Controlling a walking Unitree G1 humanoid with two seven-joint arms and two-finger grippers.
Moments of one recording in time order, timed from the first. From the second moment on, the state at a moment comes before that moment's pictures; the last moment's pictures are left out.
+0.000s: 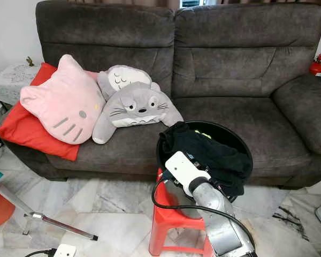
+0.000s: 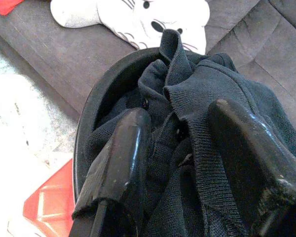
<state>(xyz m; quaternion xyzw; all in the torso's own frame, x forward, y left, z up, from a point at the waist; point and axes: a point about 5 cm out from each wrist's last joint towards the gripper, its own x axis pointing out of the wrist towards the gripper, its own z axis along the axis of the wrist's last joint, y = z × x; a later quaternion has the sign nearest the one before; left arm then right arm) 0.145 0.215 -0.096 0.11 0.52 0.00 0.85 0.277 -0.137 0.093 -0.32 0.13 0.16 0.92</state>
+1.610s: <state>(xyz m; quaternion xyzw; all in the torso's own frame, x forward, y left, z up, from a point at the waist) 0.145 0.215 -0.096 0.12 0.52 -0.01 0.84 0.288 -0.145 0.124 -0.34 0.03 0.08 0.94</state>
